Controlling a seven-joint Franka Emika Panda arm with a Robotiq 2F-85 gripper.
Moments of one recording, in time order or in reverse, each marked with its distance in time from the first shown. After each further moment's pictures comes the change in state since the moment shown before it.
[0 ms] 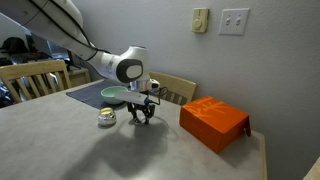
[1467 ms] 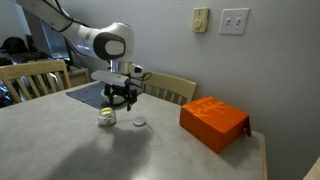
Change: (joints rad) arm -0.003 -0.289 0.083 -0.283 0.039 -0.098 -0.037
